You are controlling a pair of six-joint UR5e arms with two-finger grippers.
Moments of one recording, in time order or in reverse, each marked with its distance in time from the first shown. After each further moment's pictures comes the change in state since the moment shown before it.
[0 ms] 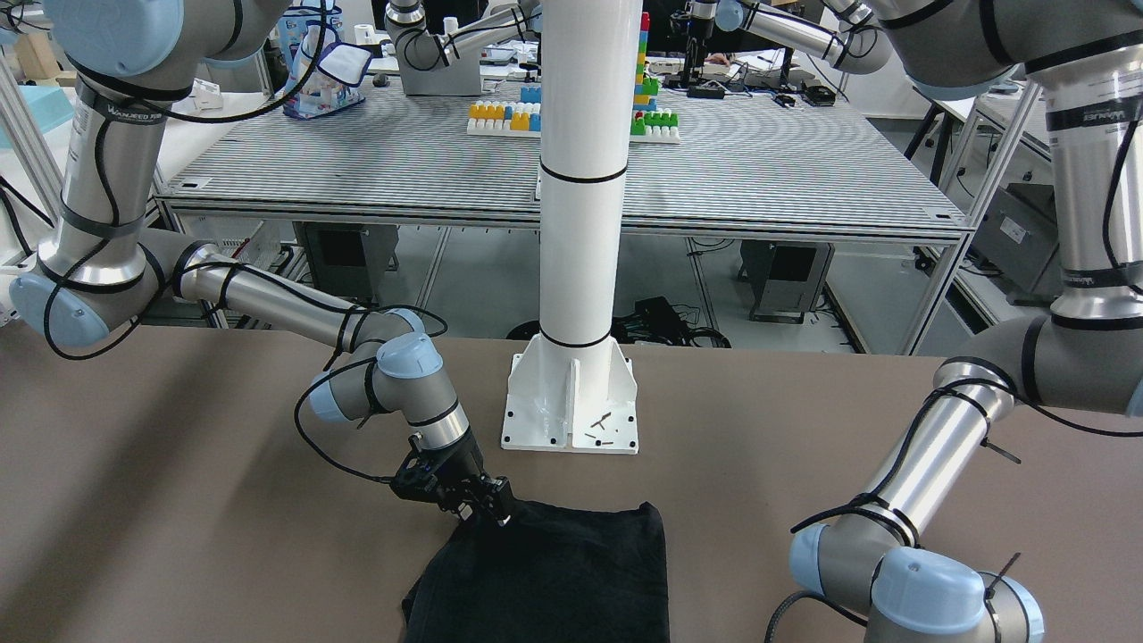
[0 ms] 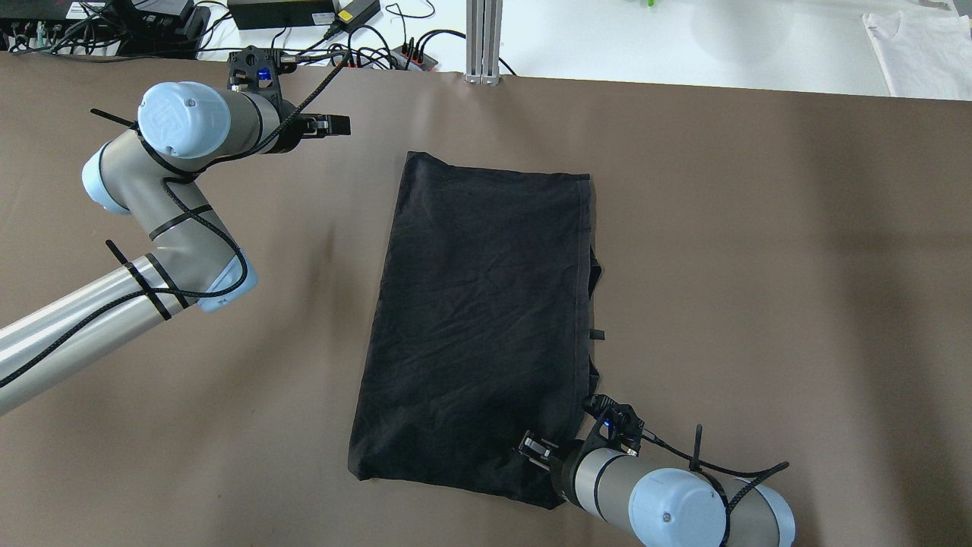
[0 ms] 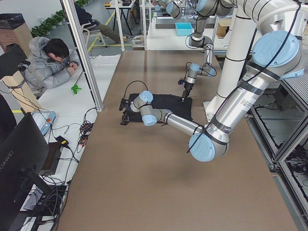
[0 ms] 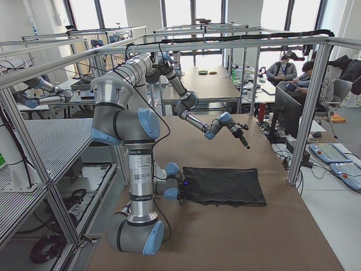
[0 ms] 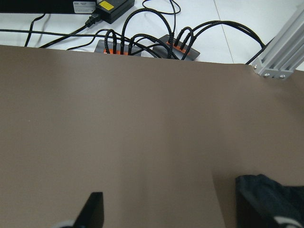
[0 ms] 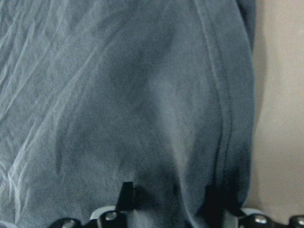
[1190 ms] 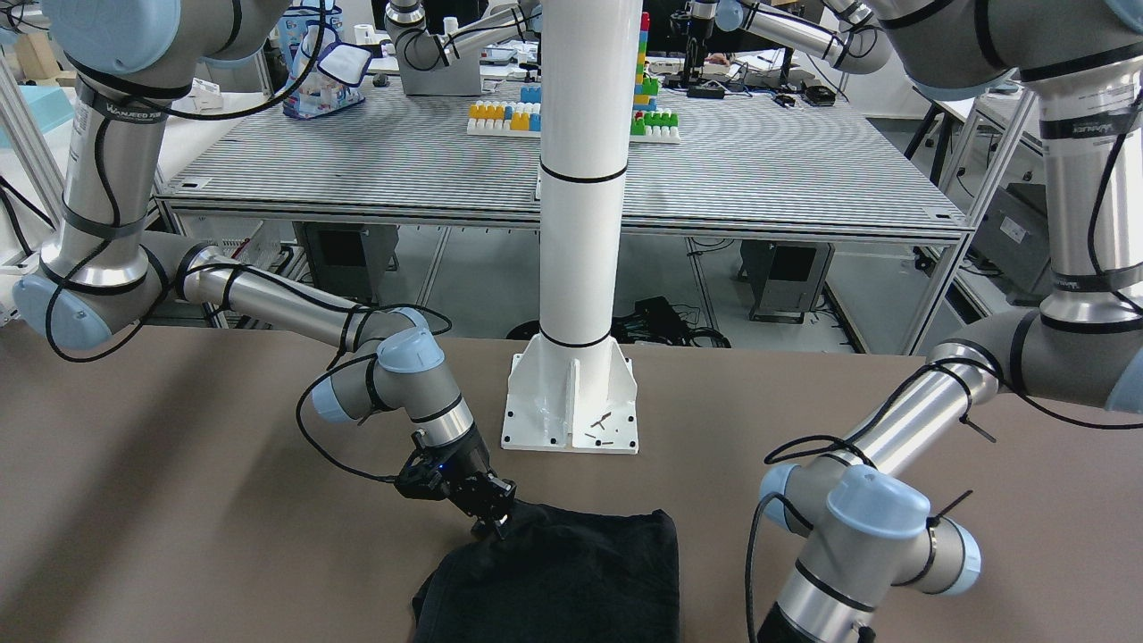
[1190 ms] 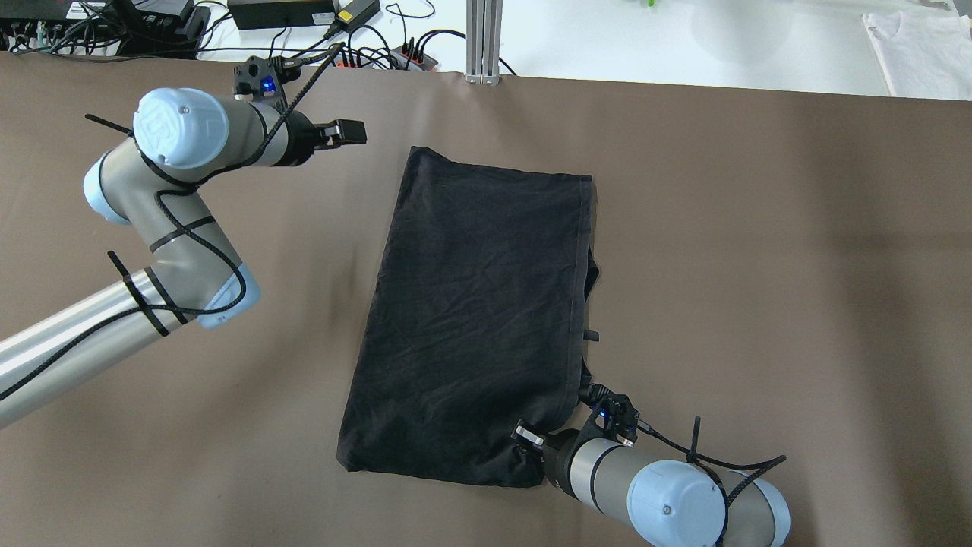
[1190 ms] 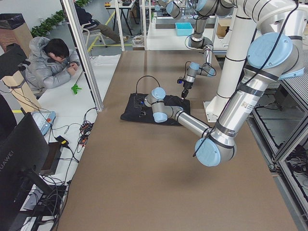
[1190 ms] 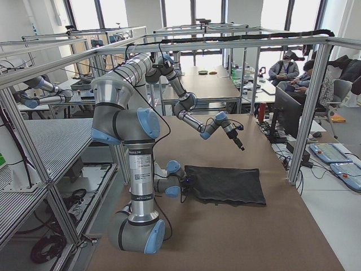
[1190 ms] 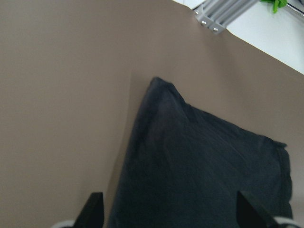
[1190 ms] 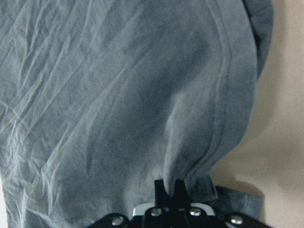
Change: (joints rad) left arm 0.105 0.094 -0.222 -0.032 -0.101 -0.363; right arm 0.017 0.018 0.015 0.020 -0.006 -0.006
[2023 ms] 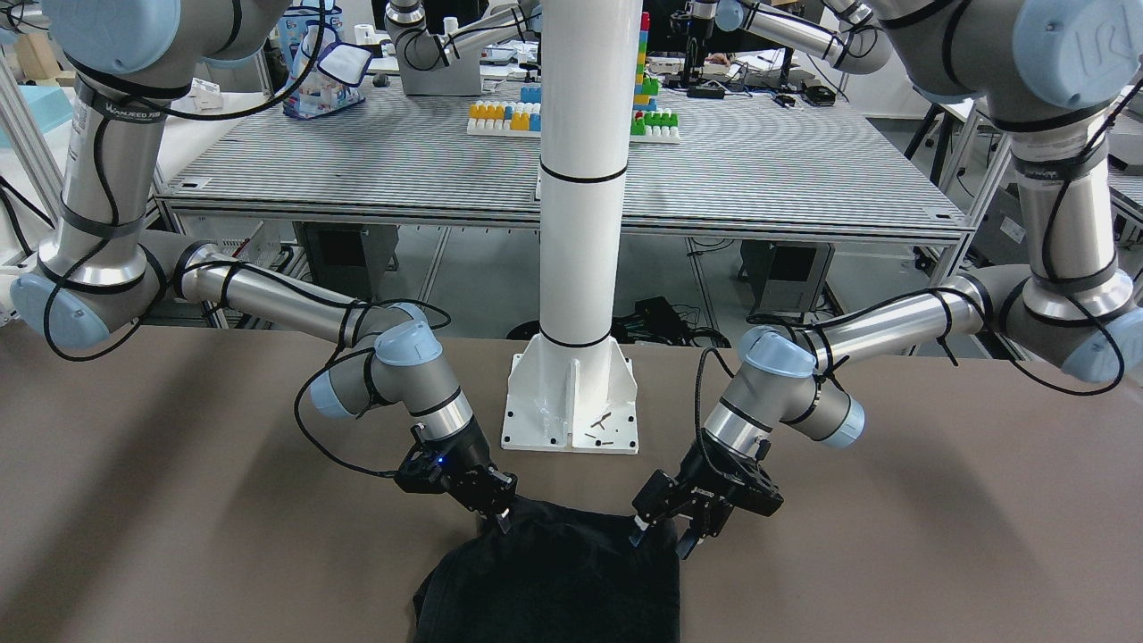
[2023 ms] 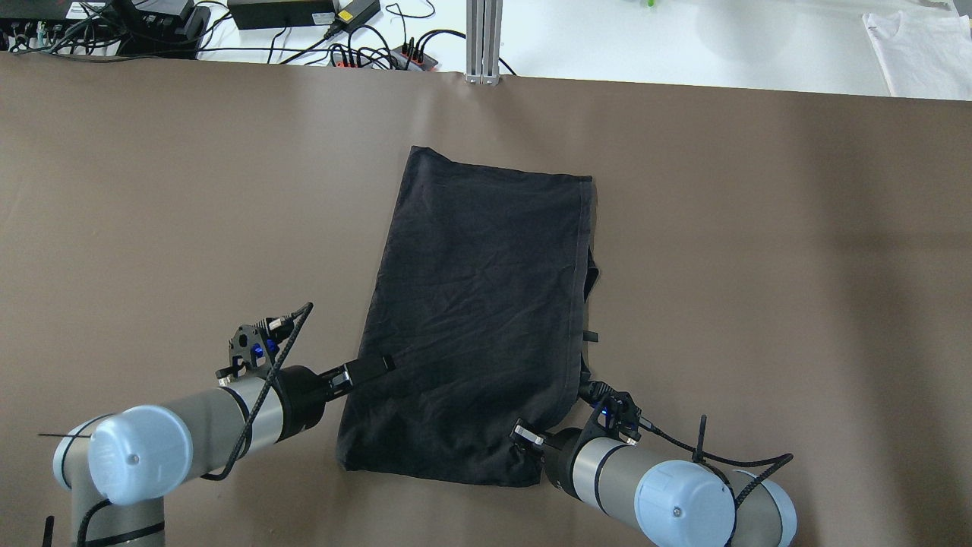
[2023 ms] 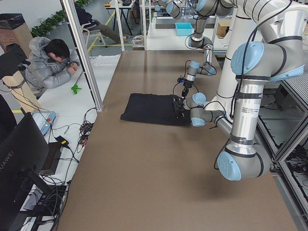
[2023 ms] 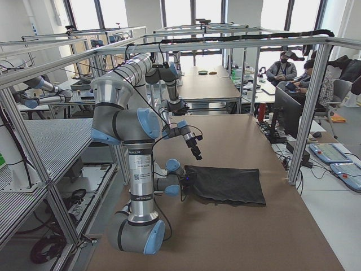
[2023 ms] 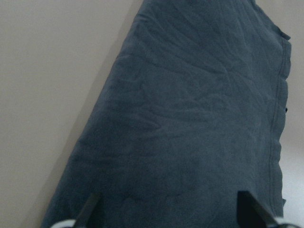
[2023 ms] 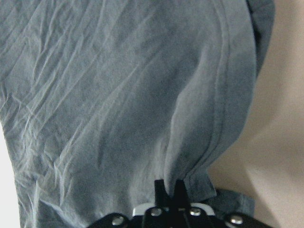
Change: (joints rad) left arm 0.465 0.328 -0.383 -0.008 0.380 -0.297; right arm 0.000 -0.007 0.025 0.000 0.000 -0.012
